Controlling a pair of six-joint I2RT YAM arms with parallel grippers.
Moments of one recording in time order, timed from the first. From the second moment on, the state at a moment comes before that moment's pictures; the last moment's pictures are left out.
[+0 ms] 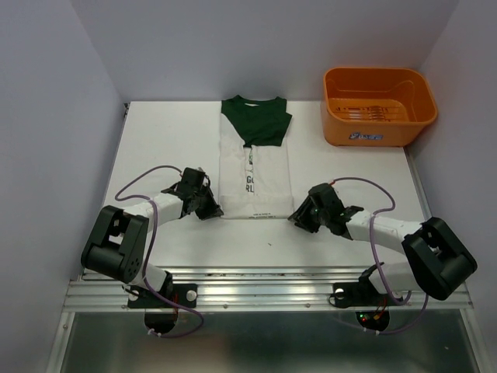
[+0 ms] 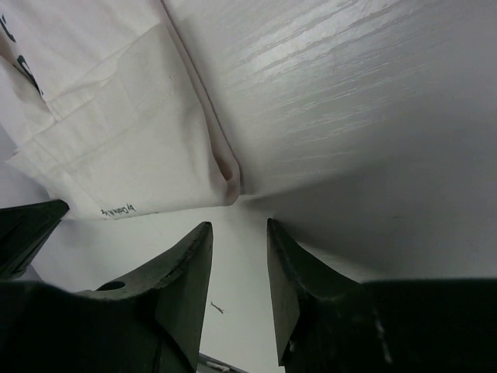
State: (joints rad) left arm -0.36 1.47 0.64 -0.17 0.19 -0.80; right arm 0.59 1.34 0.51 -0.04 0.02 1.16
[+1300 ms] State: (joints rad) left arm -0.36 1.38 0.61 -0.25 0.18 -0.79; right arm 0.57 1.41 0.51 0.07 0.04 1.20
